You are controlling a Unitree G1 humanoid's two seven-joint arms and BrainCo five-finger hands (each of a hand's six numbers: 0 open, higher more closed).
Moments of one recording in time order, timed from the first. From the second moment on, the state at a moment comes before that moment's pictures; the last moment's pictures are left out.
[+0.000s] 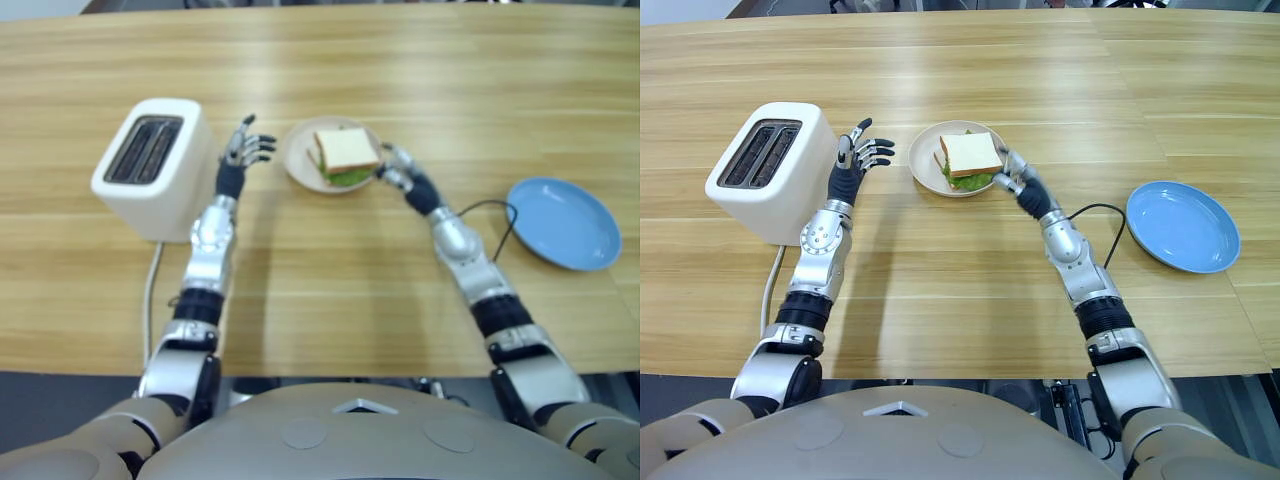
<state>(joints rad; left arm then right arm) -0.32 0.06 0.03 0.47 -0.09 -0.35 -0.12 -0.28 -0.31 0.09 0.43 -0.06 -0.41 0.02</state>
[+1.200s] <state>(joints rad) -0.40 -0.01 0.14 0.87 -0.15 -0.60 -0.12 -0.32 -0.16 -0.11 0.83 0.03 -0.58 0.04</state>
